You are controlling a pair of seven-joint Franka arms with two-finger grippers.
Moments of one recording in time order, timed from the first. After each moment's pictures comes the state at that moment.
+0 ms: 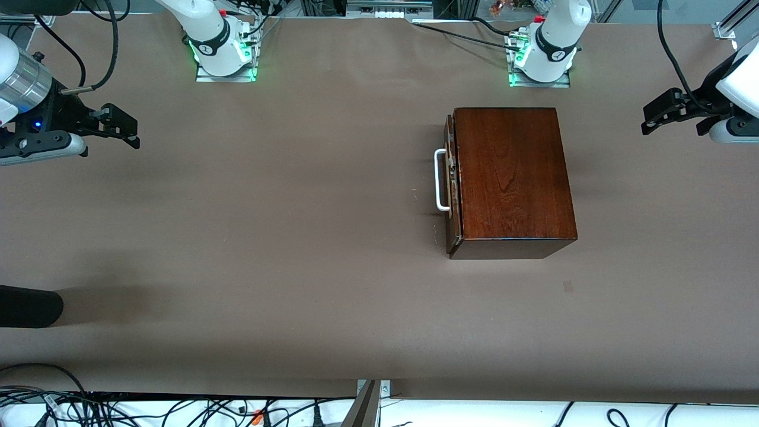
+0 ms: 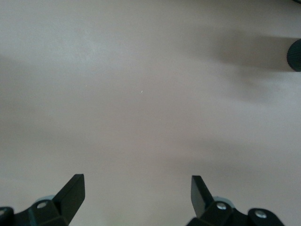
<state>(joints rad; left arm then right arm) -0.03 -0.01 -0.01 -1.53 0.01 1.45 -0.05 0.17 -0.01 -0.08 -1.65 0.01 1.64 -0.09</state>
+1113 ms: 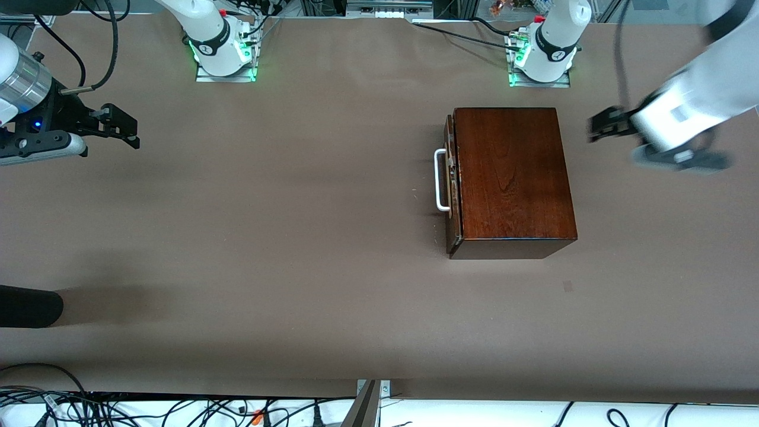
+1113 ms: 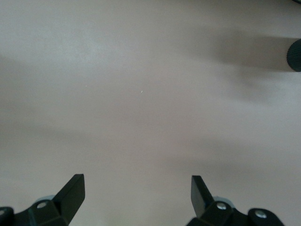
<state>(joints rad) -0.06 0.14 -0.17 -1.54 -0.02 1.44 -0.06 0.17 -0.01 -0.08 -1.65 0.01 1.64 -0.09</state>
